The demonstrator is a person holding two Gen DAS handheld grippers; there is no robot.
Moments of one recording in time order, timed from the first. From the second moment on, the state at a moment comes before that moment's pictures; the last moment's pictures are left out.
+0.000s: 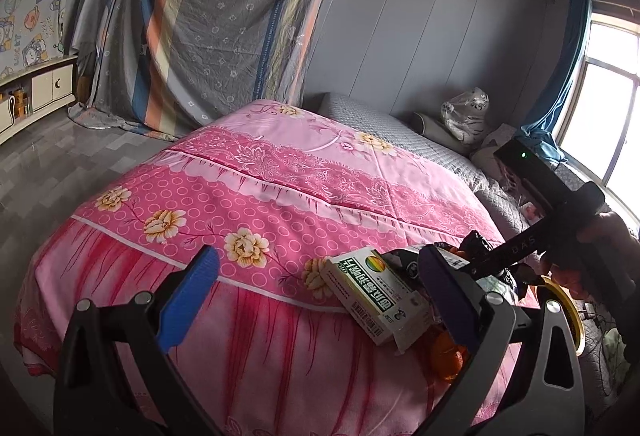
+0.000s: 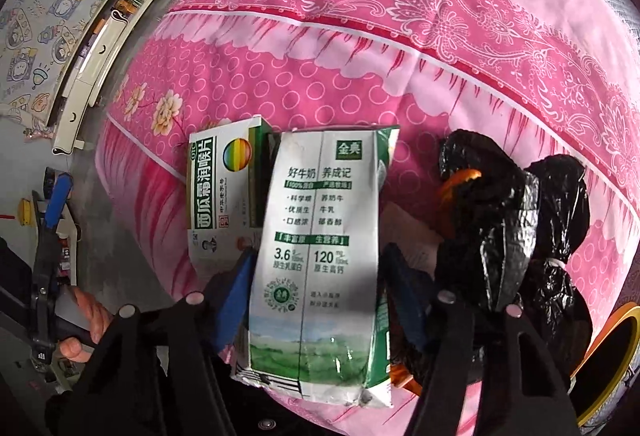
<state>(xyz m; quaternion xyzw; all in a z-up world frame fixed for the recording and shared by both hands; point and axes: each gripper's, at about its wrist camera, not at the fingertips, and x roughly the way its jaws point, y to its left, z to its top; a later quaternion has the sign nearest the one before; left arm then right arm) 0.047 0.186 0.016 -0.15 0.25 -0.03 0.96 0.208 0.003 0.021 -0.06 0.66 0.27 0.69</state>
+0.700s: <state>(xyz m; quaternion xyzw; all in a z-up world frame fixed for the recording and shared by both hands) 0.079 0.052 0.031 0.00 0.32 -0.14 0.94 0.185 -0.164 0.129 0.16 0.50 0.34 0.78</state>
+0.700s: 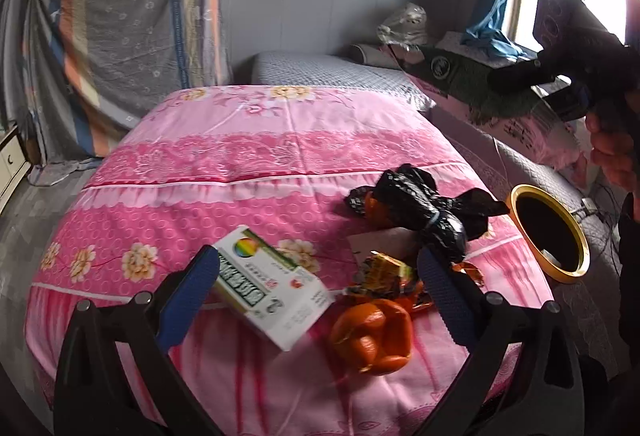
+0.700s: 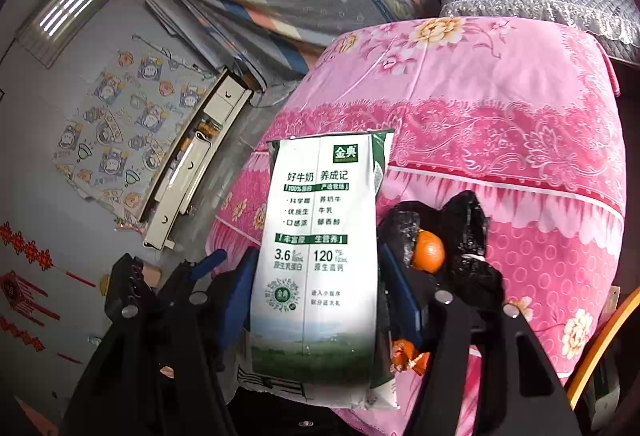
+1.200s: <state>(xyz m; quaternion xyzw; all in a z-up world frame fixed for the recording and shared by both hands) 0.164 -0.058 0.007 0.05 0.42 -0.19 0.89 0.148 -0.274 0.108 0.24 0.46 0.32 0.79</state>
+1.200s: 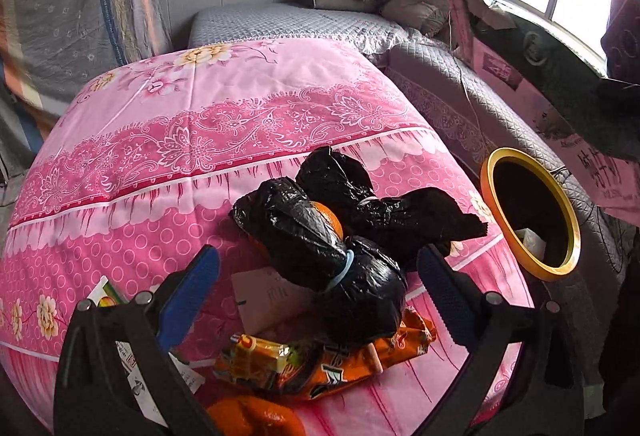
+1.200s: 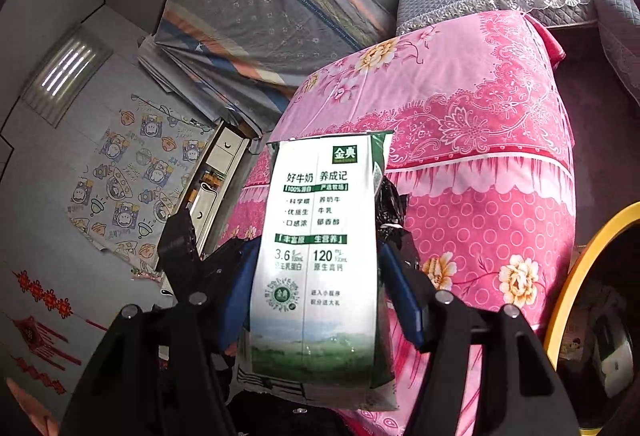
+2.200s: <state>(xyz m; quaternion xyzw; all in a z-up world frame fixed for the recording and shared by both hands) 0.117 -0.027 0.055 0.03 0.34 -0.15 0.93 0.109 -0.294 0.100 0.27 0.45 0.33 0.79</state>
